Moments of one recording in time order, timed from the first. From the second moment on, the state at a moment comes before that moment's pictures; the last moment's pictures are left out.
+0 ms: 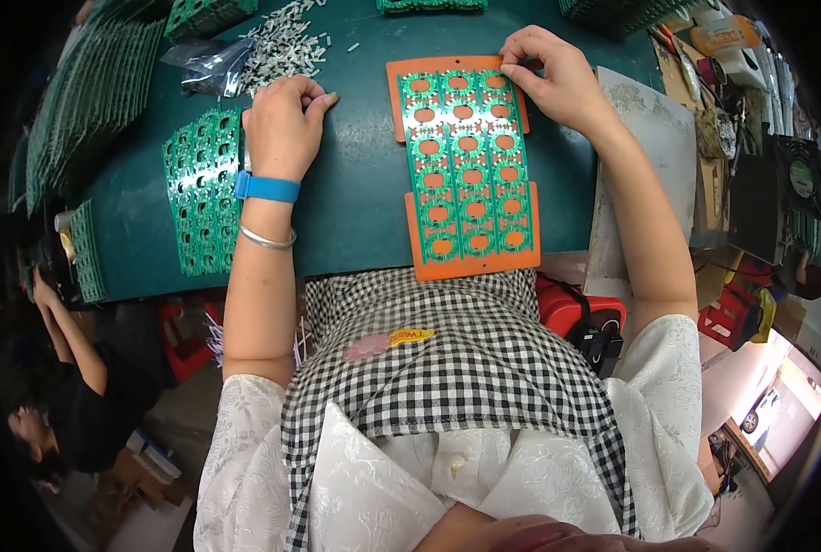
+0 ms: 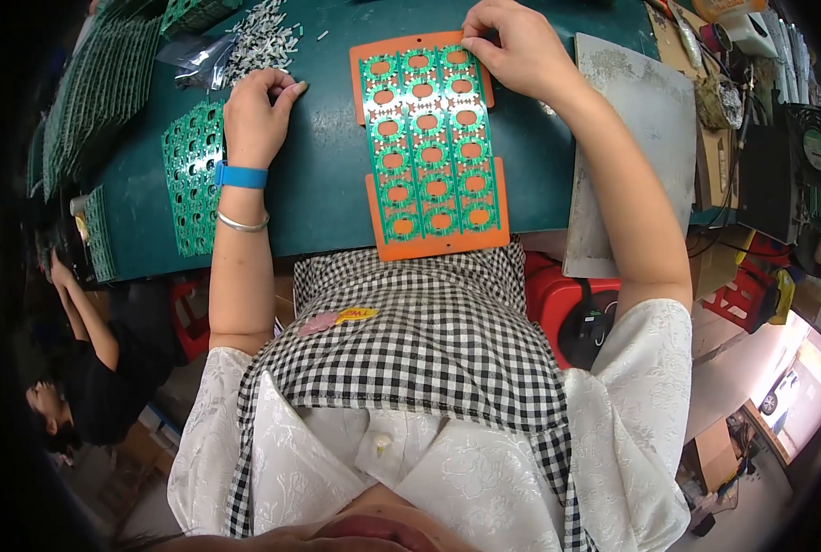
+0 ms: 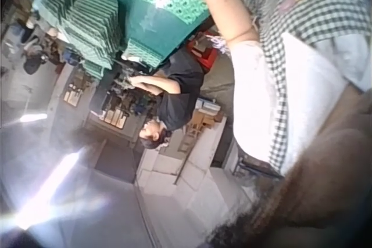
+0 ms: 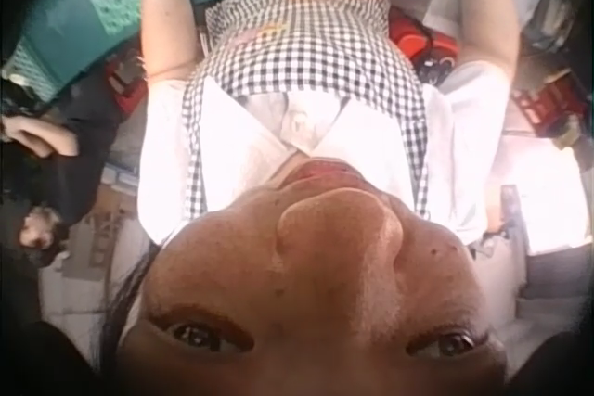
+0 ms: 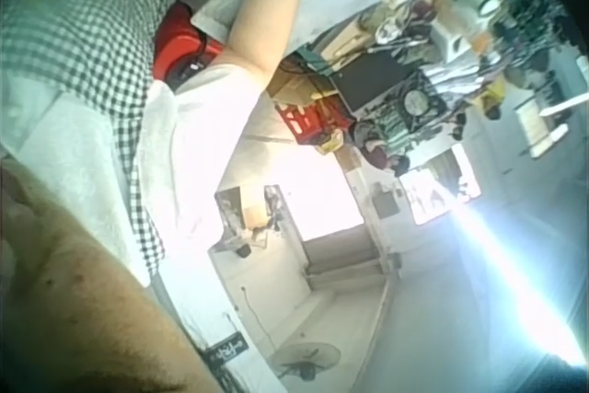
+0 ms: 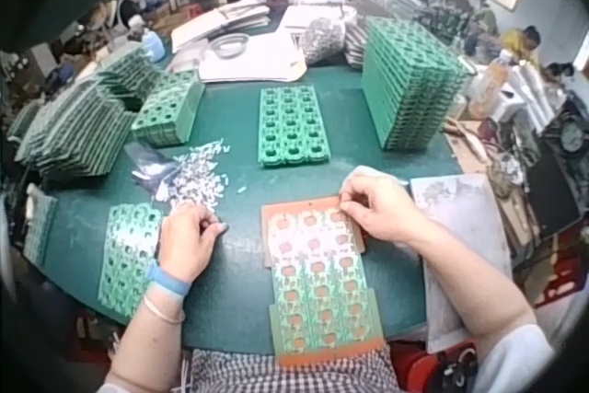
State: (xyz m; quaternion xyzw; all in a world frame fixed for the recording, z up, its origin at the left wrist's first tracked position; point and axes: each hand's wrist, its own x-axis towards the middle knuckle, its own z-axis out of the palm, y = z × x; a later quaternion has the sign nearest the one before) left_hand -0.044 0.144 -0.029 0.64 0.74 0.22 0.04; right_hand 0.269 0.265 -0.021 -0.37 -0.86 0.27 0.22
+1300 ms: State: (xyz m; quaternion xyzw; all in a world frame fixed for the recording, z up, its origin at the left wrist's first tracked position) left_hand 0.038 0.112 0.010 0.25 0.36 0.65 0.62; right_hand 0.212 0.187 0.037 -0.24 -0.83 0.30 0.39
